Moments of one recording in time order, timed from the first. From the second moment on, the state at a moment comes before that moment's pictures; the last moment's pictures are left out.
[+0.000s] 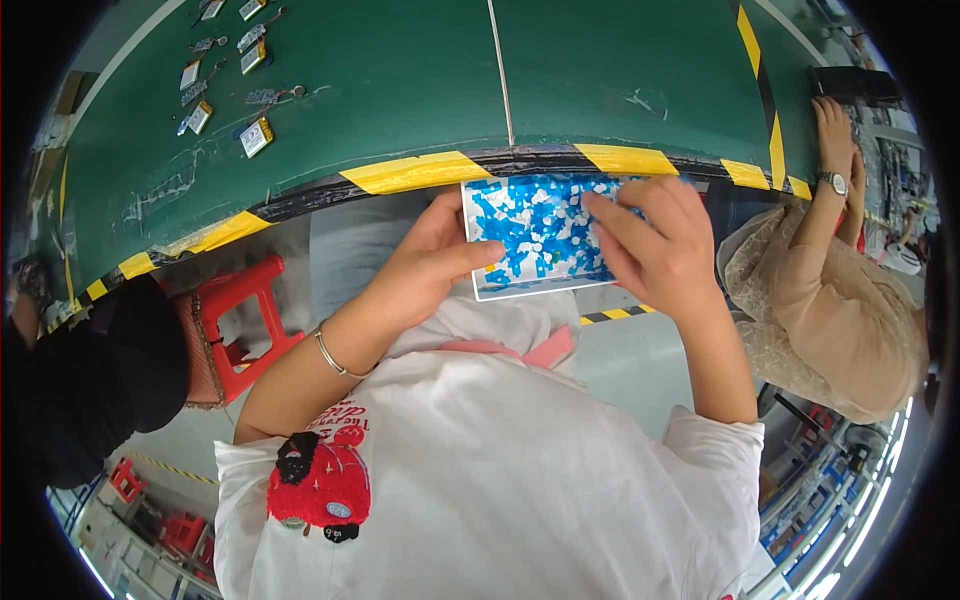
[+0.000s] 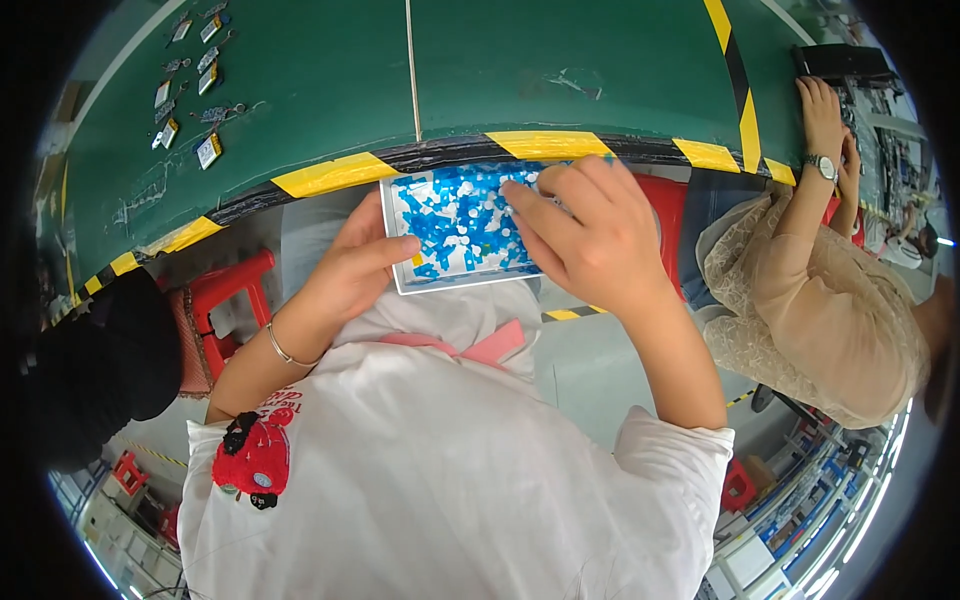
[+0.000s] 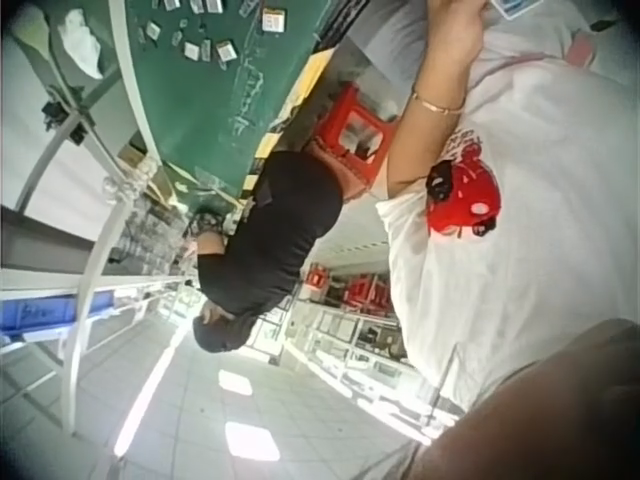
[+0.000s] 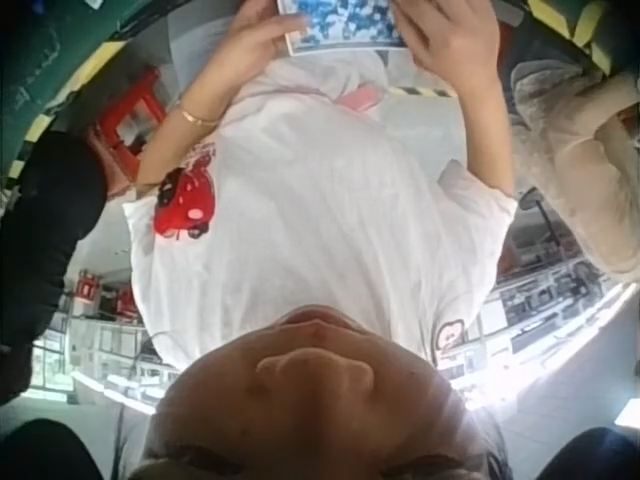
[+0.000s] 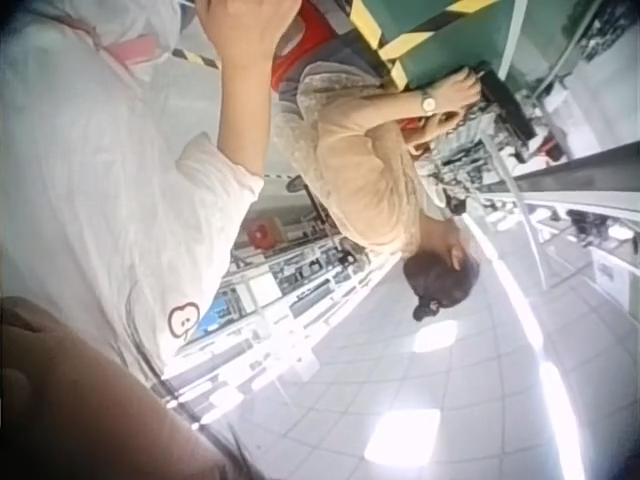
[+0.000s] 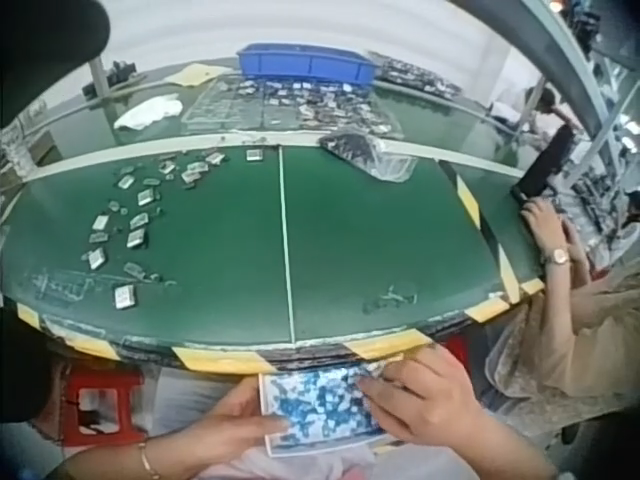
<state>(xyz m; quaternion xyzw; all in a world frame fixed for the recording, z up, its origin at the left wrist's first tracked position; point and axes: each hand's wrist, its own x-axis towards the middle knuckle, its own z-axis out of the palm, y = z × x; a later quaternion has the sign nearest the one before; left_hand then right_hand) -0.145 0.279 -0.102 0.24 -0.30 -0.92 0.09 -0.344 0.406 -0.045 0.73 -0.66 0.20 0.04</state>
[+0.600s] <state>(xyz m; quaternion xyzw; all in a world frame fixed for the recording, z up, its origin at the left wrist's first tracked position) -0.150 0.278 -0.098 0.25 -0.31 -0.91 0.08 -0.360 0.380 -0.036 0.68 -0.70 0.22 0.07</state>
